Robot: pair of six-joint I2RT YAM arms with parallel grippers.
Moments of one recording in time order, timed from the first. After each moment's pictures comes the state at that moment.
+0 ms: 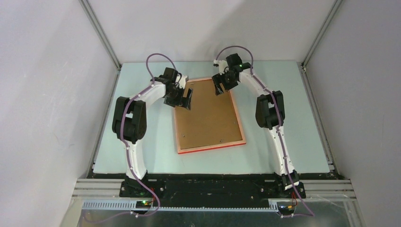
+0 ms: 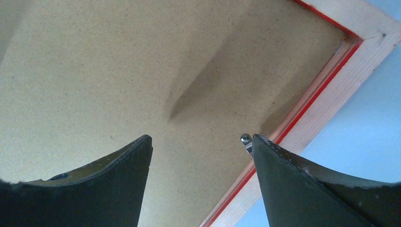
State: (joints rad) left arm -0.28 2.02 1.52 -0.65 0.24 0.00; right arm 0.36 2.51 2.31 -0.80 -0.34 -0.22
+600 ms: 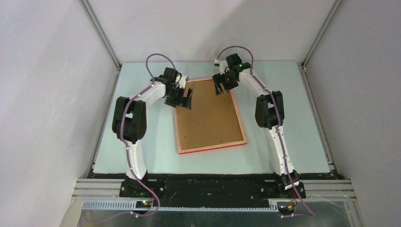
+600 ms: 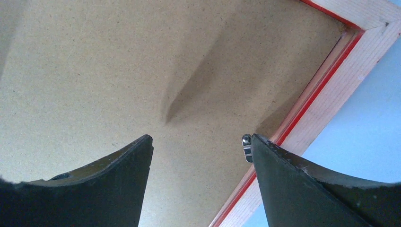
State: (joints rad) left arm -0.28 2.01 1.52 -0.65 0.26 -0.02; right arm 0.36 2.55 2.35 -0.84 -0.32 -0.15
